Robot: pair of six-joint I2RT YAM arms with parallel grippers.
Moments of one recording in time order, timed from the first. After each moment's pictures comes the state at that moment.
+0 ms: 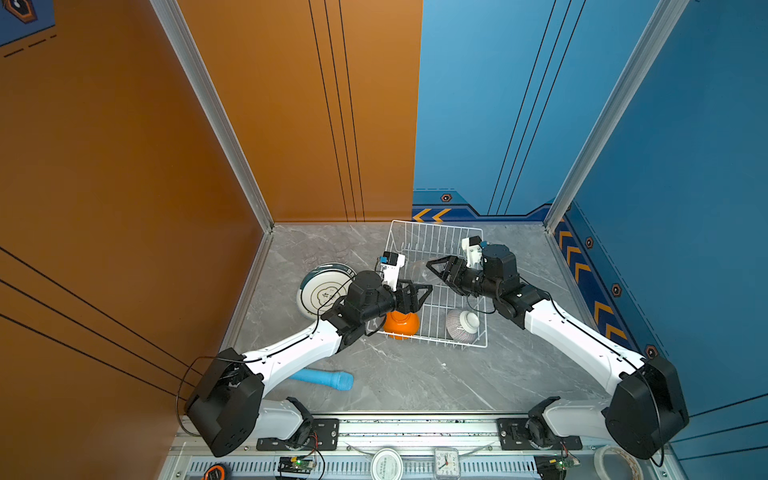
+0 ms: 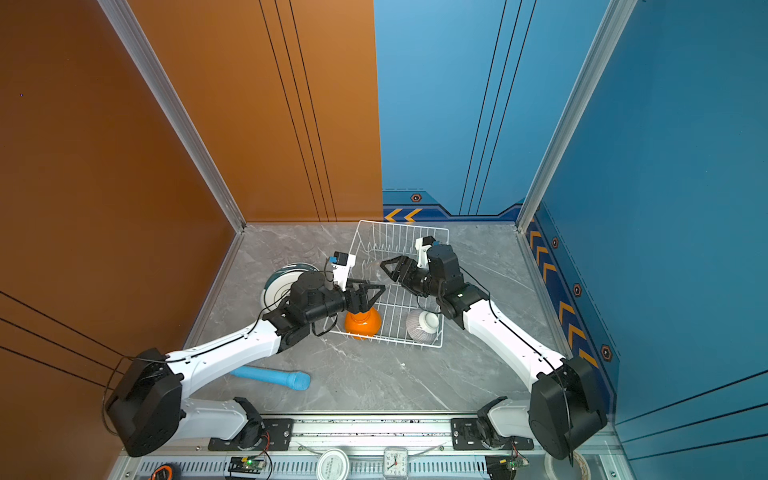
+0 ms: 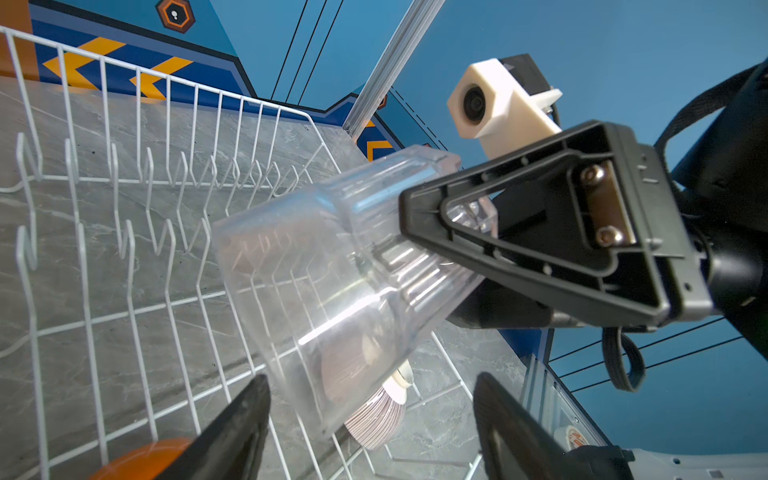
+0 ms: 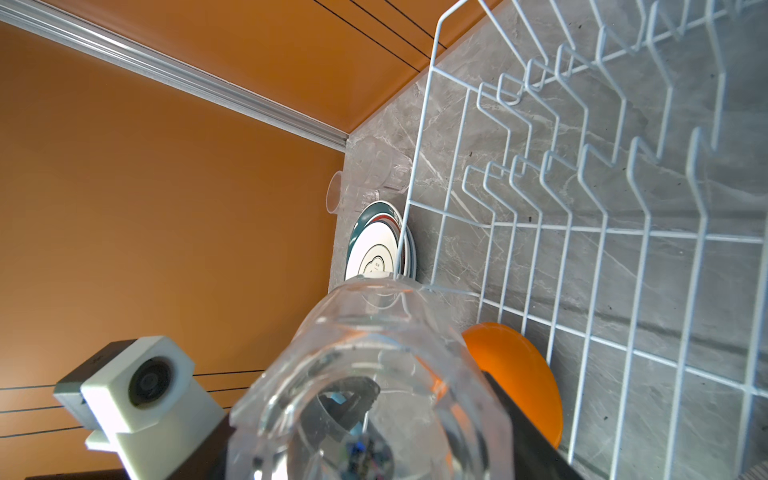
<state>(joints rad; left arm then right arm) -0.69 1.35 0.80 0.33 0.28 -0.57 0.48 1.33 0.98 -0.04 -0.40 0.97</state>
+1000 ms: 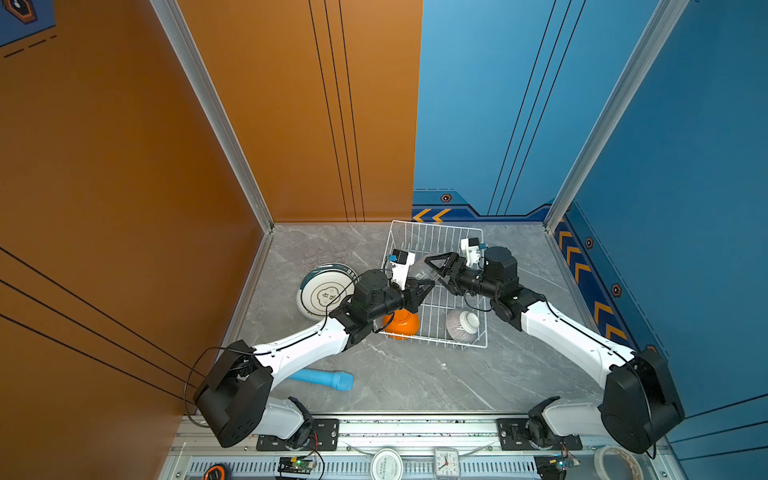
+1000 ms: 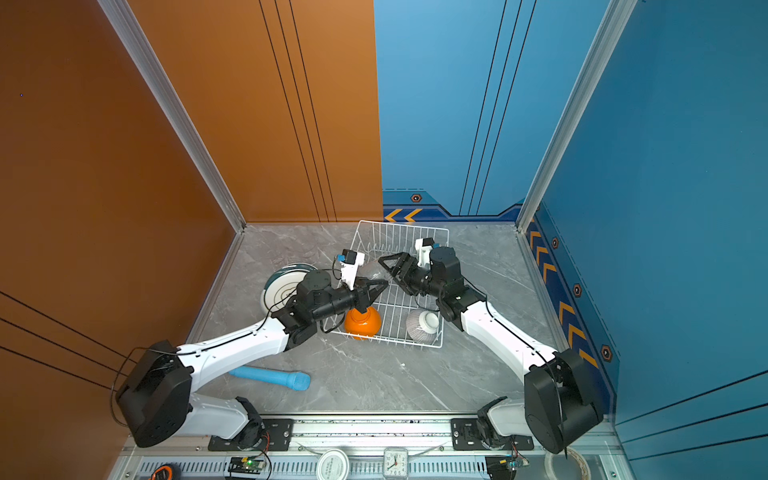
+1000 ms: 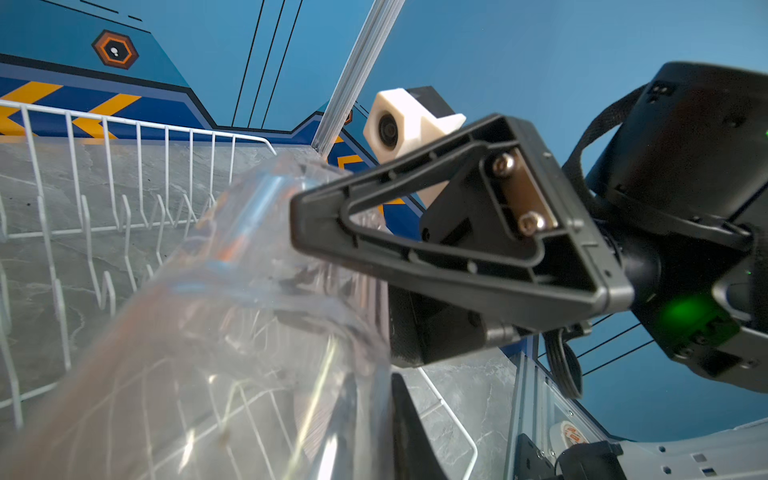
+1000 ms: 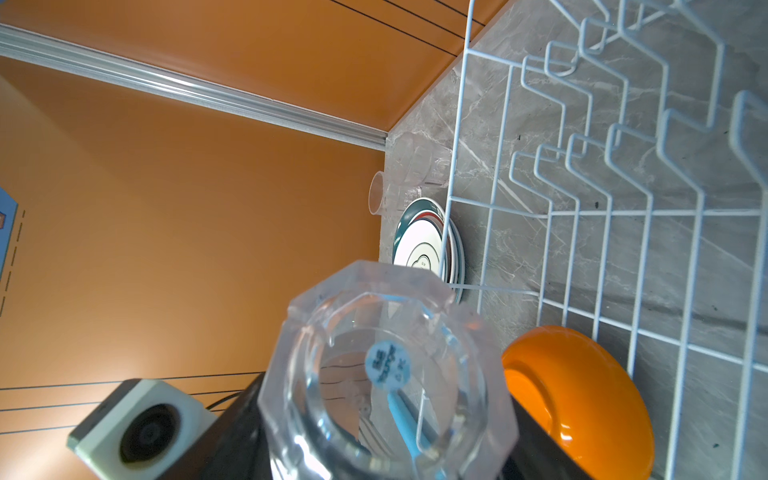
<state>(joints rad) -0.72 1.40 0.83 0.43 0.29 -0.52 0.47 1.36 0.91 0.15 -0.48 1.15</state>
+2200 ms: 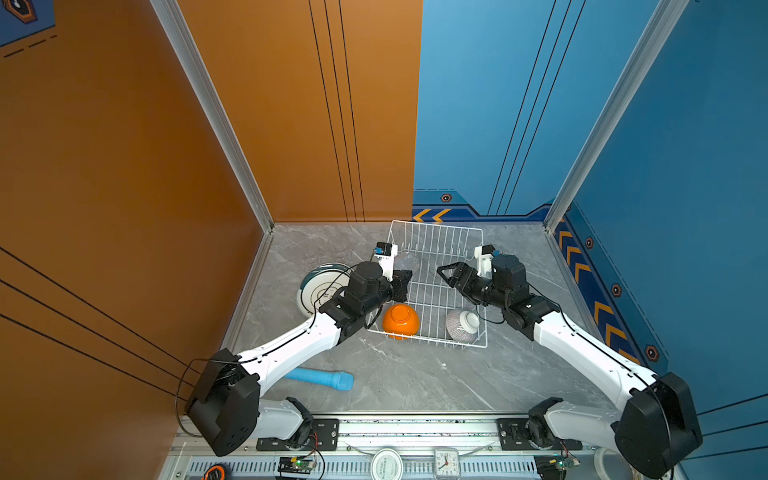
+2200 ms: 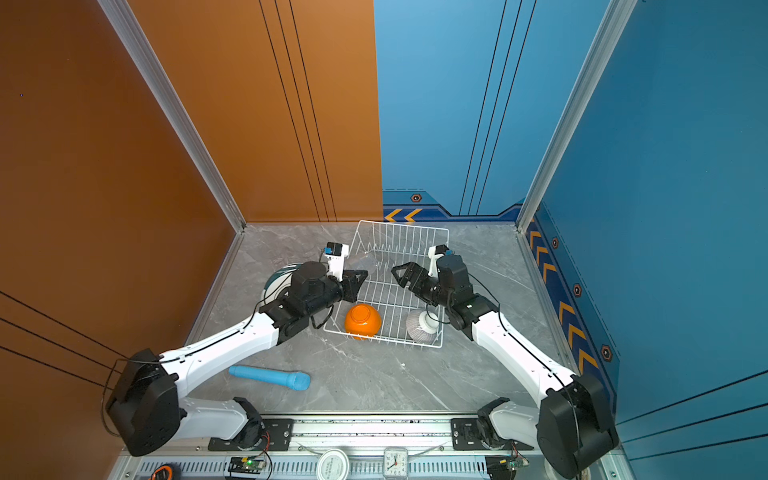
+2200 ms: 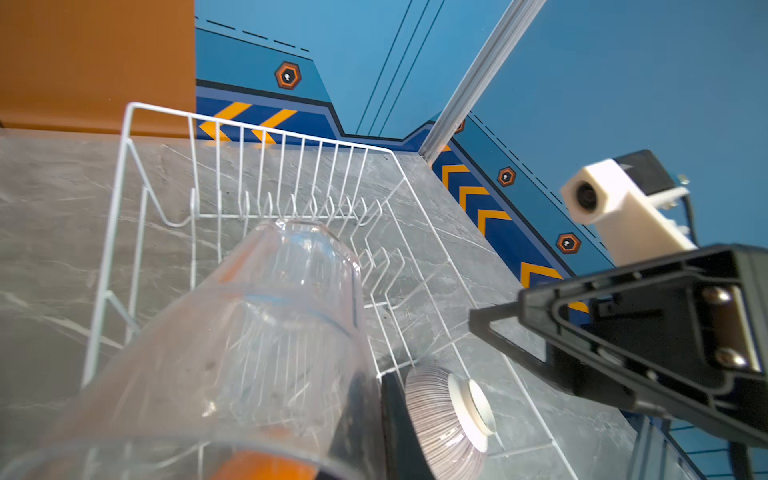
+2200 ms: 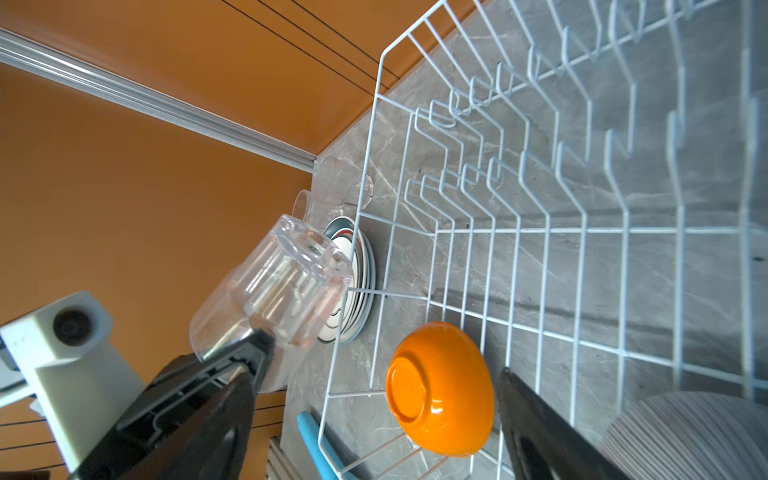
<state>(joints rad) -0.64 1.34 0.91 0.14 0.04 -0.46 0.44 1.21 0.87 -0.11 -0.28 0.90</state>
